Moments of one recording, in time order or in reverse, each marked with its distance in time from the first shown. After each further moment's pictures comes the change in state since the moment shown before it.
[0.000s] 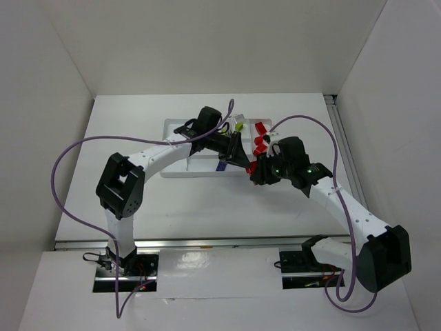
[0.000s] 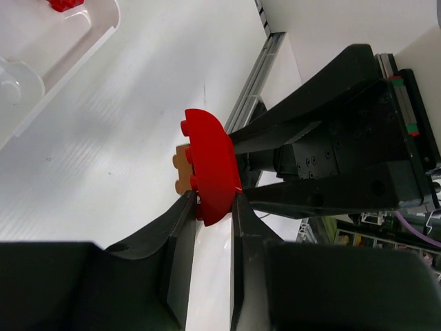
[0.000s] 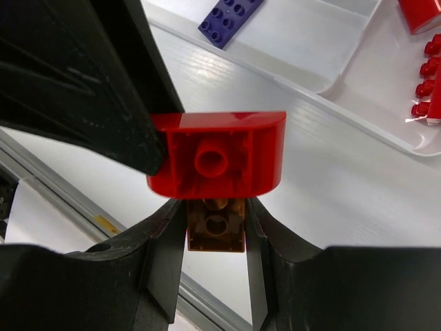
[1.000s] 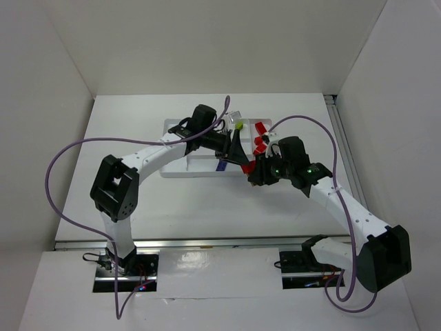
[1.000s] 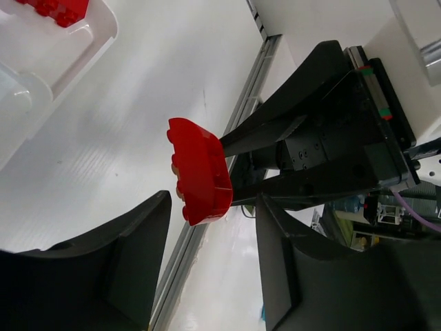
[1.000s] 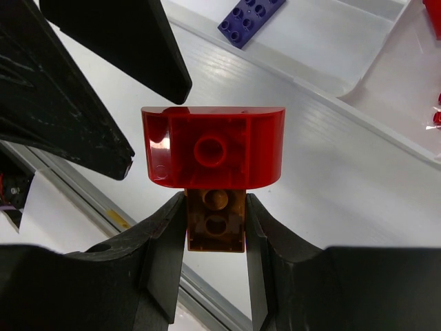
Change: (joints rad) left arm 0.027 -0.048 -0.032 0.022 0.016 0.043; right arm 0.000 0.000 0.000 0.010 -0.051 0.001
